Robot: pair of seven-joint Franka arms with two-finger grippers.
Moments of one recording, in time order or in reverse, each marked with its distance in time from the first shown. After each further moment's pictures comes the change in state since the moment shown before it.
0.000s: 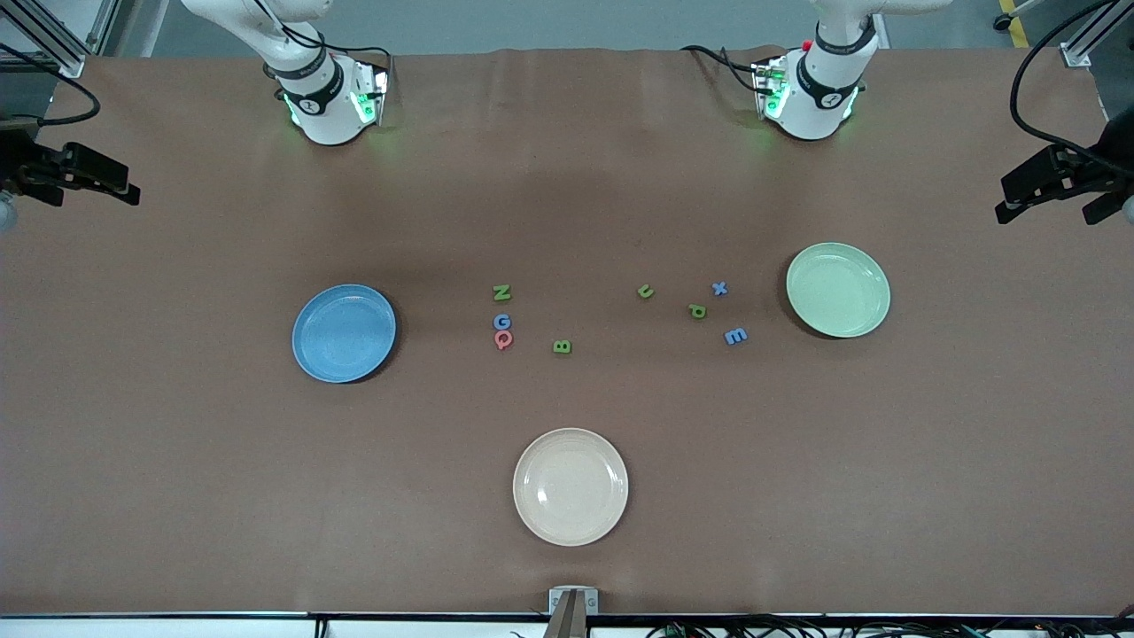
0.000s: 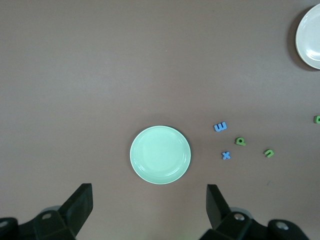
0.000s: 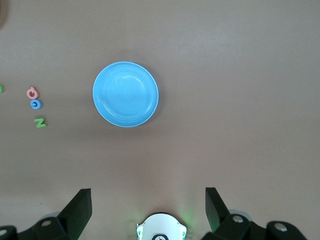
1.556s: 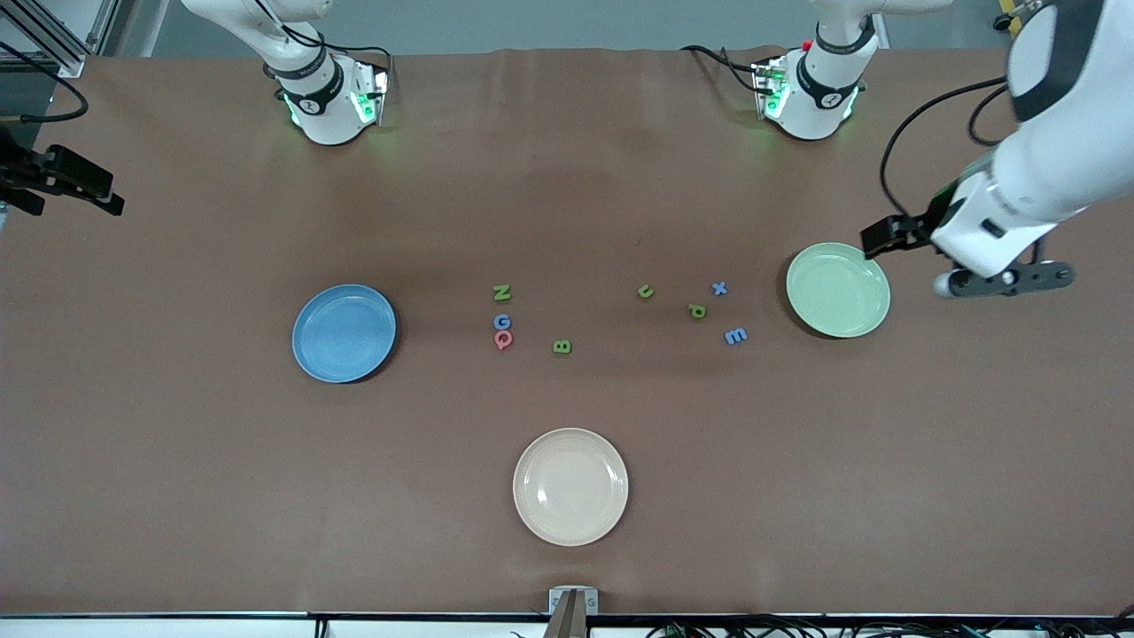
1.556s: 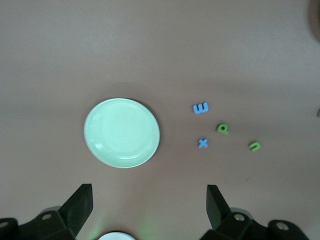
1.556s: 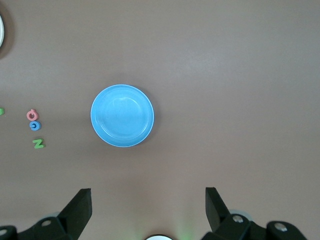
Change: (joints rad) left arm -0.016 0.074 -0.167 -0.238 -0.025 0.145 -0.319; right arm -0.009 -0.029 -0.014 -0.029 -0.003 0.097 0.000
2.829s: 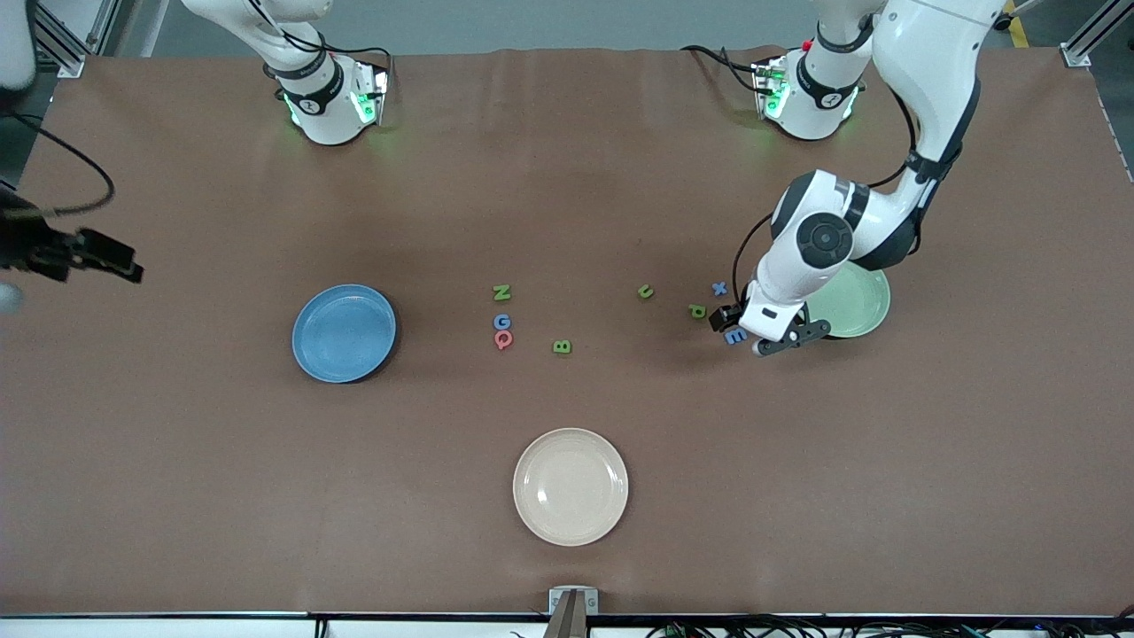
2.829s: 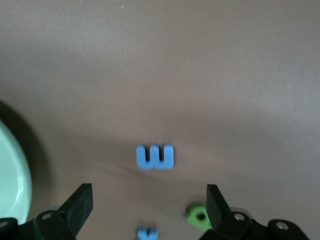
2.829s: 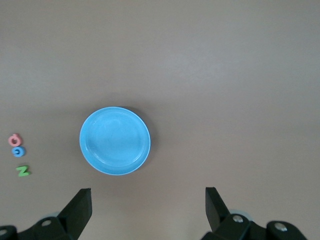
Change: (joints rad) left arm -0.029 0.332 -0.149 -0.449 0.168 0.867 -0.489; right arm -0.006 0.200 0.004 -0.003 0.011 0.173 -0.002
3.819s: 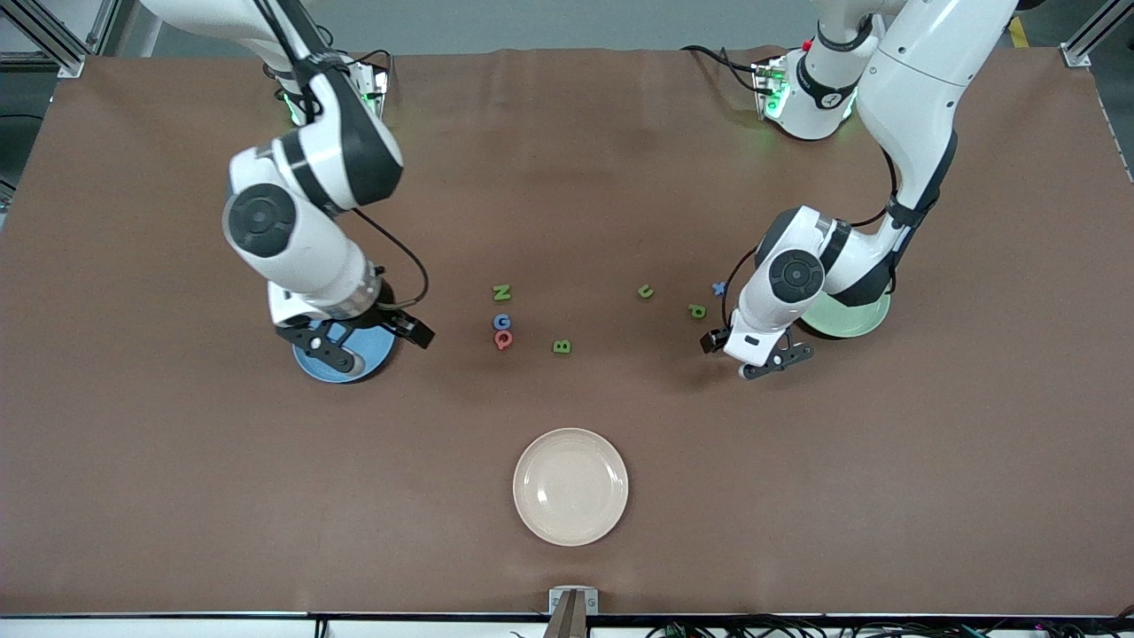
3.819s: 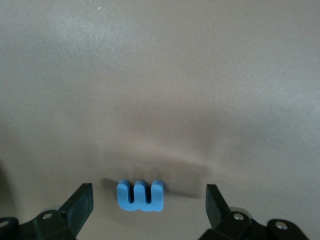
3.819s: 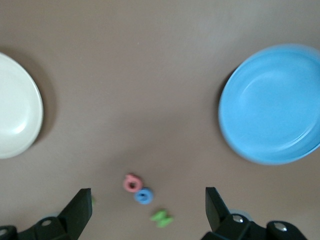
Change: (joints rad) left arm -0.005 0.124 0.000 0.087 0.085 -0.004 -0.072; right arm 0.487 0.180 0.022 -0.198 0.065 0.500 1.086
